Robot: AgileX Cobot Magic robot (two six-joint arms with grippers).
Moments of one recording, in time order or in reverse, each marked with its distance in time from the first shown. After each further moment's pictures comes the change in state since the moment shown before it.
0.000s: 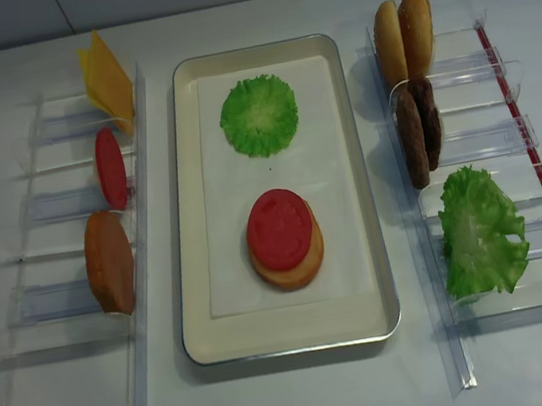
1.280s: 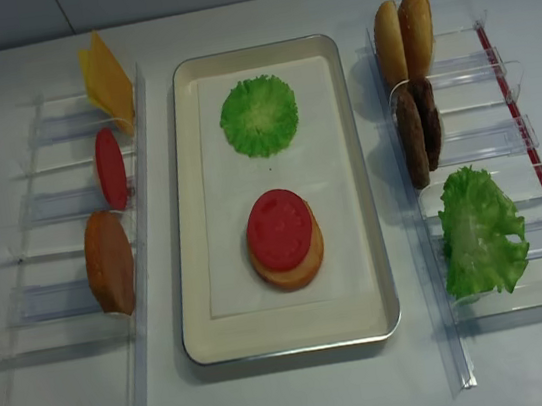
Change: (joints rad) left arm 0.000 0.000 0.000 0.000 0.000 0.000; right arm 0.000 0.000 0.000 0.000 0.000 0.006
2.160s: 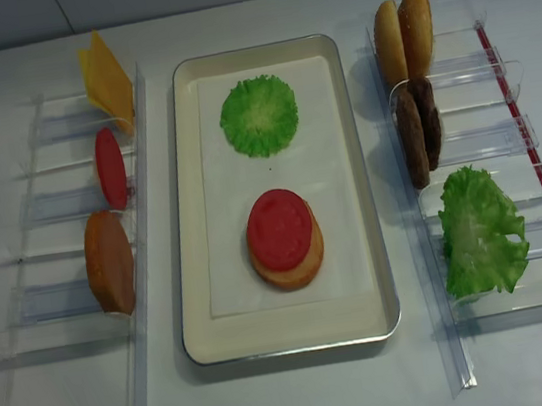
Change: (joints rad) left arm 0.000 0.000 0.000 0.000 0.000 0.000; right arm 0.000 0.000 0.000 0.000 -0.002 0.000
